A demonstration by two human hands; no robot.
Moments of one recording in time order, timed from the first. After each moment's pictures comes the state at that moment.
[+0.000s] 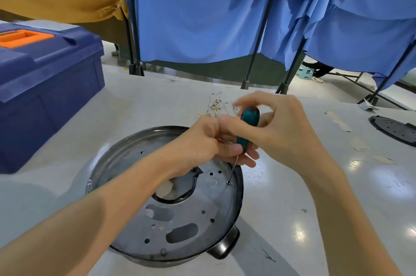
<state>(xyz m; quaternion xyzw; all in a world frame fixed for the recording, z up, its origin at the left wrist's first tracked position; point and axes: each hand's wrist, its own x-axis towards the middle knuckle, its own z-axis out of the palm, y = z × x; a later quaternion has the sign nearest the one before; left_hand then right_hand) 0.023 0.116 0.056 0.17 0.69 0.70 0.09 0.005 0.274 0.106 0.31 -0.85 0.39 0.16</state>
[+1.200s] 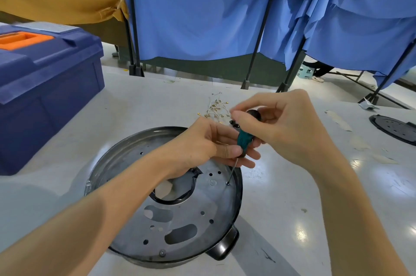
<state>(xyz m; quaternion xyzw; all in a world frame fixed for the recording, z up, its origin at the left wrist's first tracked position) 0.024 0.110 0.056 0.19 0.69 0.69 0.11 0.004 0.283 0.113 0.36 -0.82 0.44 0.13</state>
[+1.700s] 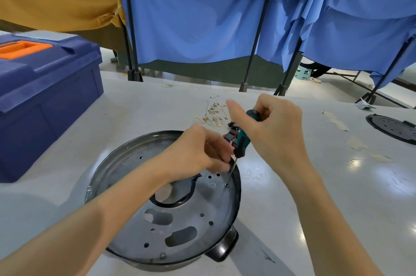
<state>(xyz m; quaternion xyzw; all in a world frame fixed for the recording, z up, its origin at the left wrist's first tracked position) 0.025 0.105 0.049 0.13 0.83 0.54 0.03 -0.003 0.264 0.090 0.22 -0.82 0.43 0.30</state>
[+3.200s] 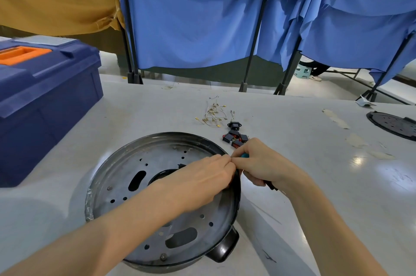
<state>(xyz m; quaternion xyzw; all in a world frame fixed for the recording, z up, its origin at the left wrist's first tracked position) 0.037 0.129 0.024 0.29 0.96 0.02 -0.04 -0.030 0.287 0.036 0.20 -0.88 0.38 -0.17</state>
